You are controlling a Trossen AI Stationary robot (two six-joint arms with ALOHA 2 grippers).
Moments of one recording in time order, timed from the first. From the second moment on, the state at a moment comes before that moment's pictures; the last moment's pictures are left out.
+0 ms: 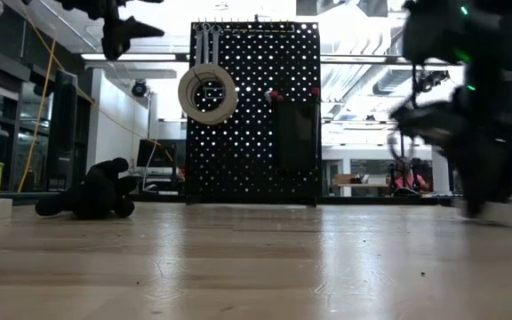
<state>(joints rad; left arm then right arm) 0.29 0.75 0.77 -0.34 0.22 -0.50 0.30 1.48 0.69 -0.64 0.04 1.70</state>
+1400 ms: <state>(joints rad) -0.05 1.04 0.77 -0.18 0.01 -0.55 0.55 1.39 0.68 -0.94 -0.04 2.10</state>
